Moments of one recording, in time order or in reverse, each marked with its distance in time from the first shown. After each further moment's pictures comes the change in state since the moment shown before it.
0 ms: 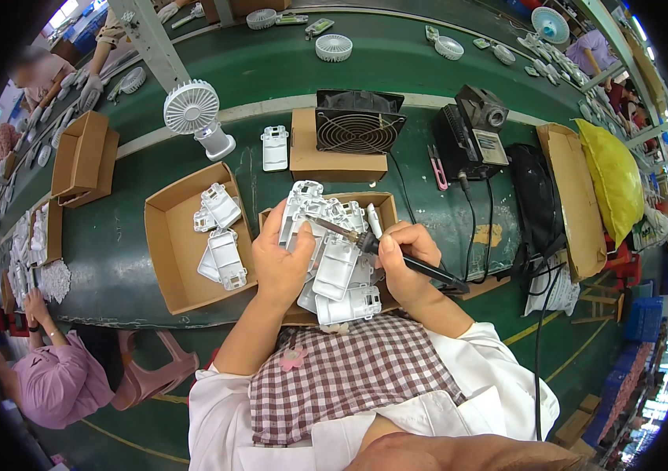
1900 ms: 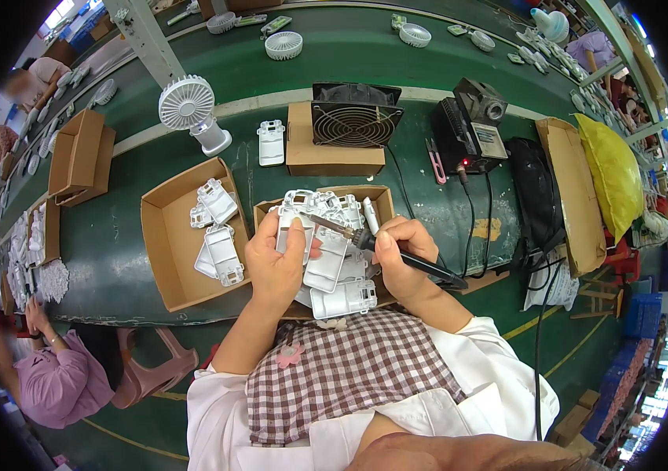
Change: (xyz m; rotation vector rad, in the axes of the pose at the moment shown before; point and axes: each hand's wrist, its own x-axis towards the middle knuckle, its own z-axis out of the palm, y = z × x) left_hand -0.007 0.009 0.000 -0.098 -0.045 -0.089; right_hand 0.002 -0.004 0.002 0.005 -0.032 -0.043
